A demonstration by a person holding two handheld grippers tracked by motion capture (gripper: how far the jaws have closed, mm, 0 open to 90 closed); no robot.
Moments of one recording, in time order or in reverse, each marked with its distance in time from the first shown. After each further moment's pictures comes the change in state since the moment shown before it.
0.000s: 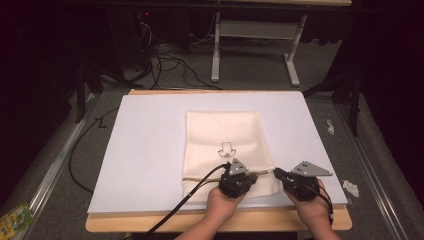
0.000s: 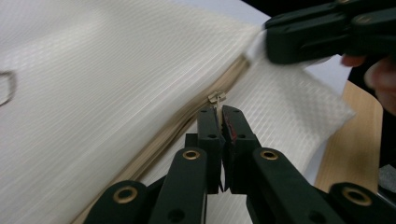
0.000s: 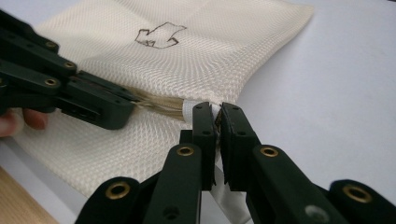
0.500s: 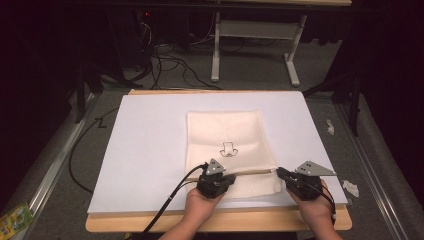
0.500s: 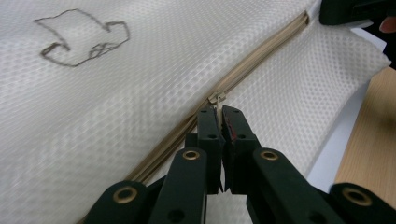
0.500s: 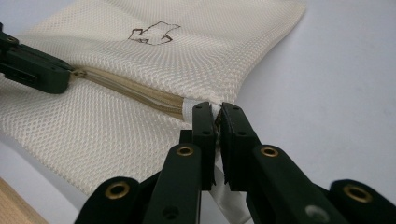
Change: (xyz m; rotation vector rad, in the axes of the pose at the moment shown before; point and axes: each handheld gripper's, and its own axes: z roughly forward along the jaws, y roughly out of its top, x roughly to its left) left arm 0.036 -0.019 -0.049 0.050 0.068 -0.019; right arm -0.009 -0.005 -0.001 -0.009 -0.010 0.022
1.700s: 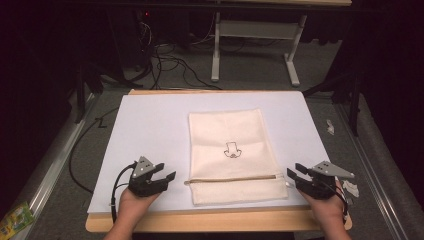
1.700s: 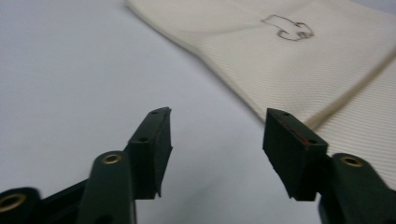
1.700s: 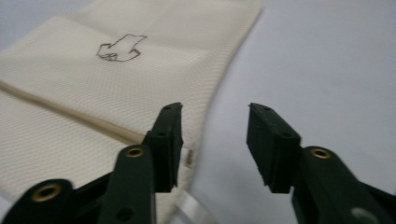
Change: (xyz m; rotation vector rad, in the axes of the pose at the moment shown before) left arm 0.100 -0.044 -0.135 -0.111 0.297 0.039; right arm -0.037 -0.018 -0.014 -0.060 -0.053 0.092
